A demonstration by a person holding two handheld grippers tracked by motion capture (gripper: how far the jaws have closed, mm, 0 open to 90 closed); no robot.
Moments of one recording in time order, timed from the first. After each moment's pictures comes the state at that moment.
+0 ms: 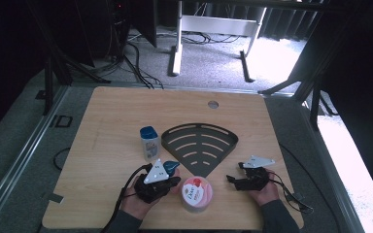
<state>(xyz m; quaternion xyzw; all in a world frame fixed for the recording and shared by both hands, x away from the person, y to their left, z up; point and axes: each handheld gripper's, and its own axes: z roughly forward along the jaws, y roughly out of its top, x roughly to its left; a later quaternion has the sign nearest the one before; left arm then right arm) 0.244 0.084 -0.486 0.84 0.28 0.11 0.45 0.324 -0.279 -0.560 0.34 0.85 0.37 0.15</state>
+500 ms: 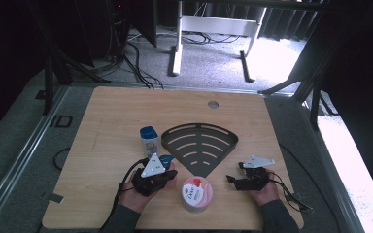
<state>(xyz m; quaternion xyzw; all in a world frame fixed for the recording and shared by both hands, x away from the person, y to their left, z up) 0.261 0.095 -0.487 0.84 0.29 0.13 0.45 0.324 -0.279 -0.560 0.34 0.85 0.37 0.15</state>
